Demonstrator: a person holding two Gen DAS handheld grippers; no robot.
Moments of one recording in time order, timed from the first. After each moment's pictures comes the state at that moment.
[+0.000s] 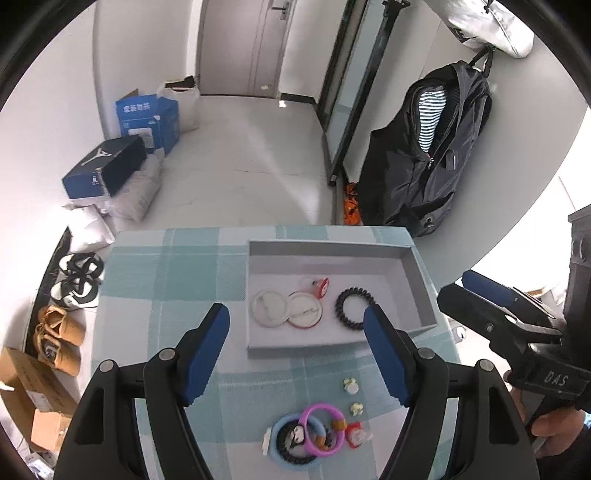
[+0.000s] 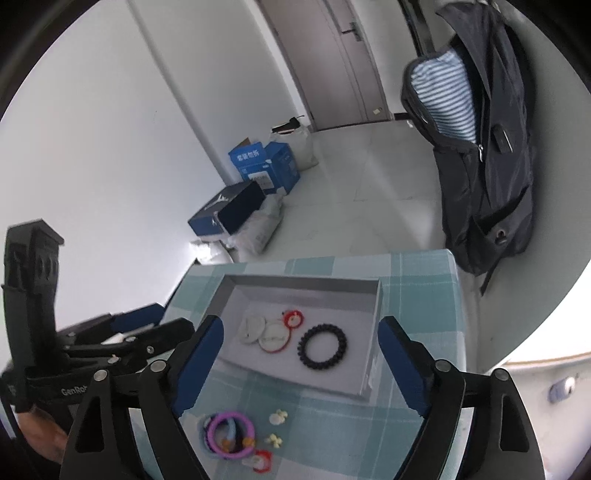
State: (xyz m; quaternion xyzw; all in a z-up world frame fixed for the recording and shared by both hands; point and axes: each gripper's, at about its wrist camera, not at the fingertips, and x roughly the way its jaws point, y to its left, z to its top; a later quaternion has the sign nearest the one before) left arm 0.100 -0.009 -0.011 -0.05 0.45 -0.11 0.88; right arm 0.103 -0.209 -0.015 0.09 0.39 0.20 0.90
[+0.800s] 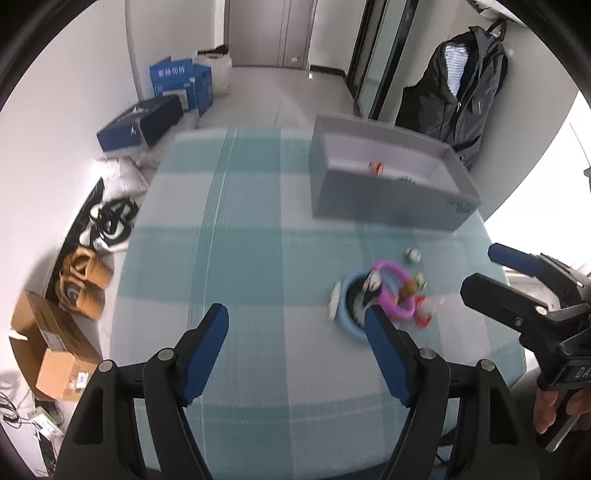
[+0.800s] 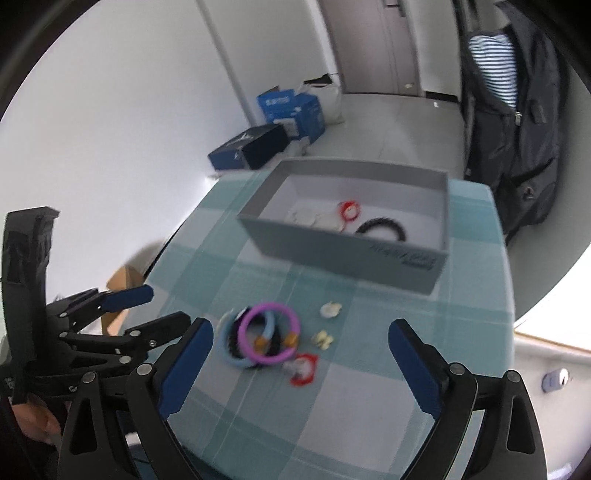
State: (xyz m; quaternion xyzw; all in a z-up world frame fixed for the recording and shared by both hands) left arm 0.026 0.028 -0.066 -0.04 0.51 -0.06 0.86; right arm 0.030 -0.150 -0.062 0.01 0.45 0.24 0.86
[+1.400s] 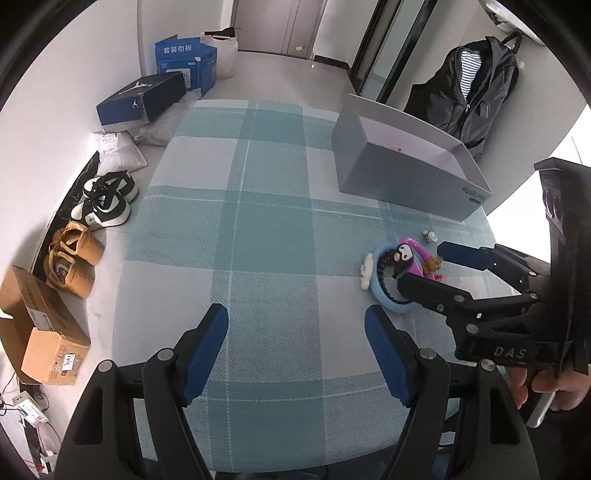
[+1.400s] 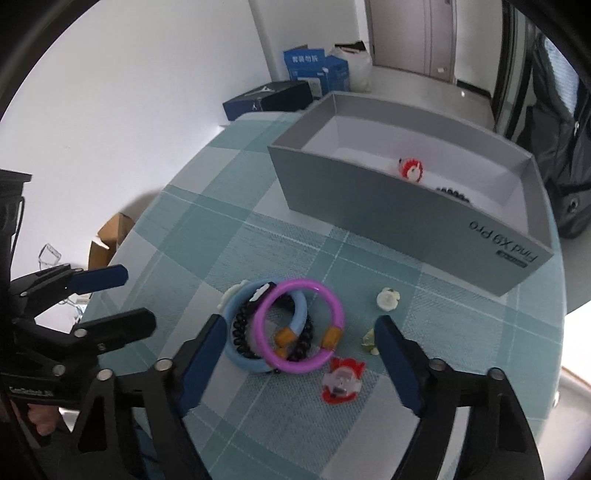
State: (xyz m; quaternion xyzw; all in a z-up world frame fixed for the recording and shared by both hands) left arm 0.017 0.058 -0.078 -0.07 0.52 -0.08 0.85; right arm 0.050 -0.102 -0.108 -0.05 0.49 0.26 0.83
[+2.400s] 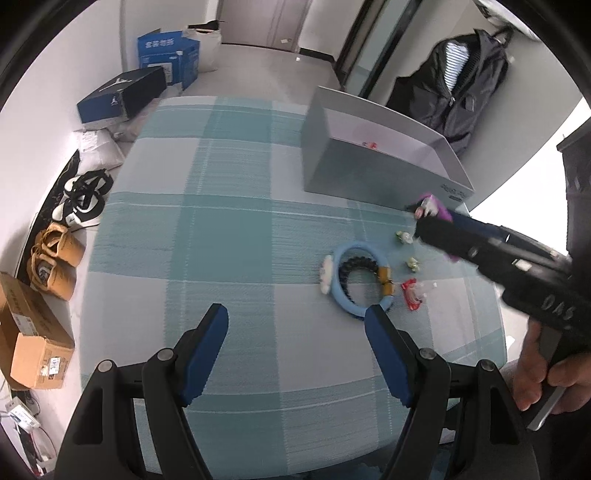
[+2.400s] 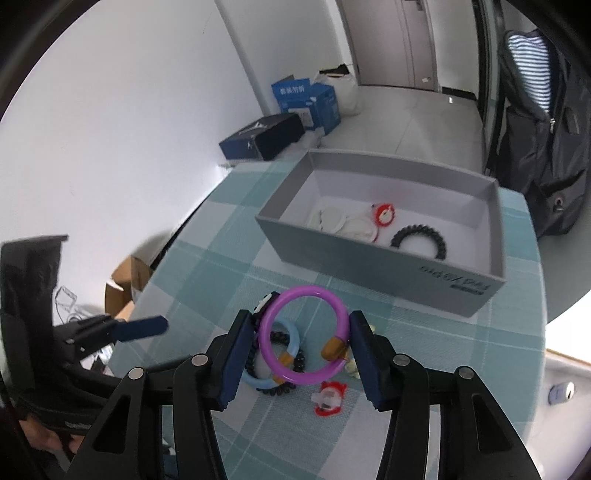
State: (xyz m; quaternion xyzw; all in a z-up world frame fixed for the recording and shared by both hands) left arm 0.024 0.038 -0.077 -0.08 0.53 -0.11 0.83; right arm 0.047 -0.138 -0.061 0.02 0.45 0.25 0.86
